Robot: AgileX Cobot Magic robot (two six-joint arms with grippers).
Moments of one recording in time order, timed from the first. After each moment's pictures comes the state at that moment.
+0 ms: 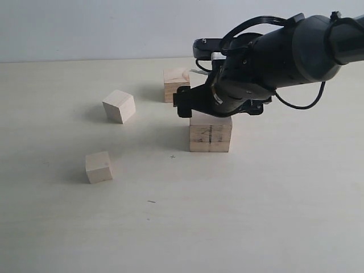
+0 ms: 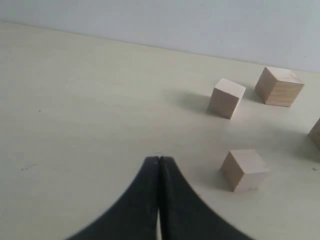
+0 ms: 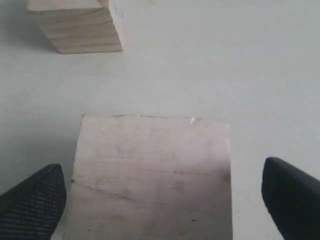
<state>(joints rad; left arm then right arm) -0.01 0.01 0.00 -0.25 0.40 0.08 0.51 1.95 -1.19 -0.78 0.44 1.24</state>
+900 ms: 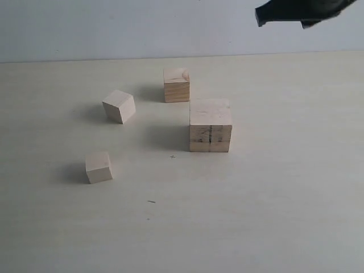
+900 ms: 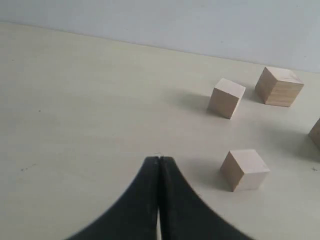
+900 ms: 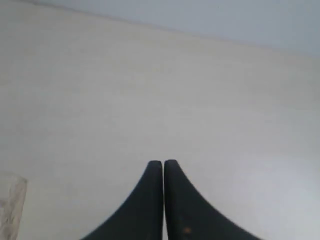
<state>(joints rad) -0.01 0.01 0.00 -0.25 0.40 0.08 0.29 1.67 -1.41 -0.58 0.91 0.54</state>
